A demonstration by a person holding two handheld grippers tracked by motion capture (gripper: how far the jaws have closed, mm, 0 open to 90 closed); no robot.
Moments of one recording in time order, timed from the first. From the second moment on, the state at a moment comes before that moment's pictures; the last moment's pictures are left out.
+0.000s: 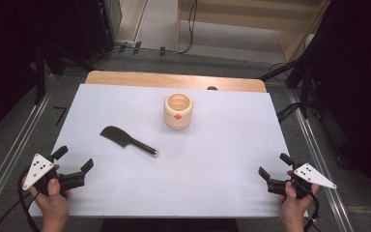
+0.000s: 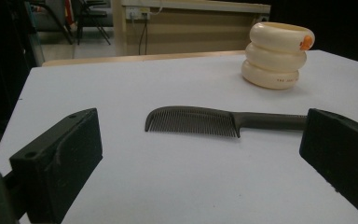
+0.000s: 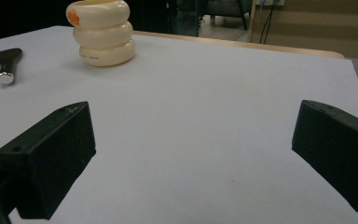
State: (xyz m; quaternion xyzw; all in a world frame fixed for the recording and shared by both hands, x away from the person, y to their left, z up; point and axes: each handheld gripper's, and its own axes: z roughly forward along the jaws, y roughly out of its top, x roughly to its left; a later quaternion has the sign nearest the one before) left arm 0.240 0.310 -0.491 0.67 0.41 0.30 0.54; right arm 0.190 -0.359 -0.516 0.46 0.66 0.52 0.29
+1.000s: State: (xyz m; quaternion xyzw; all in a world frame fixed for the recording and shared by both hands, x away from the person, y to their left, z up) left arm 0.237 0.277 -0.461 0.69 0.41 0.26 0.53; right arm 0.198 -0.350 -0.514 0.43 0.69 0.52 0.28
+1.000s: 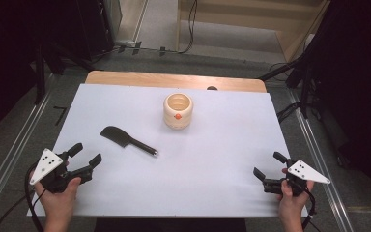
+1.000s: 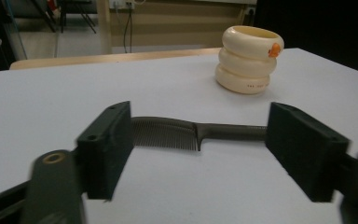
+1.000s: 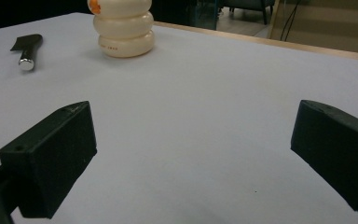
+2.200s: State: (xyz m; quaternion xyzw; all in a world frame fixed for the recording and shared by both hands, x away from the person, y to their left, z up) left arm 0.323 0.121 -0.474 0.81 0.37 0.13 0.44; right arm 0.201 -0.348 -0.518 0.41 0.70 0.52 0.26
